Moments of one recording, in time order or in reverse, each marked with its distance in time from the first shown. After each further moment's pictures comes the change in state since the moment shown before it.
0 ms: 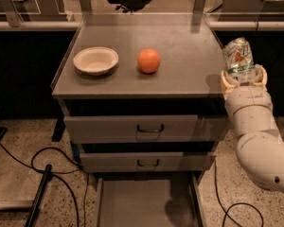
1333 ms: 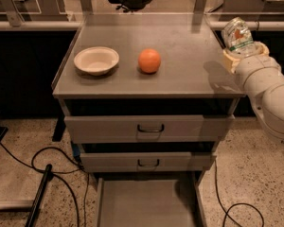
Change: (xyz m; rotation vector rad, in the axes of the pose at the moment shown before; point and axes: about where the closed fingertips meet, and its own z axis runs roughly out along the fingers) arm -0.019 -0.010 0.070 -0.146 0.095 -0.013
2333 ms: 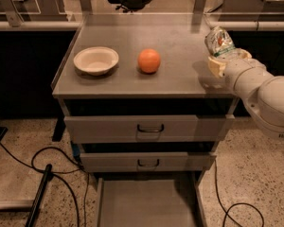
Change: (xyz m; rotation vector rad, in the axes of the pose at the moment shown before) arm 0.019 0.039 0.011 -0.146 0.077 0.048
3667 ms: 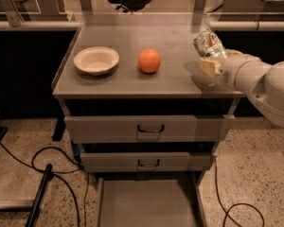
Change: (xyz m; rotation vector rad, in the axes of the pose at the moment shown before) arm 0.003 0.022 0.008 -0.163 0.083 0.034
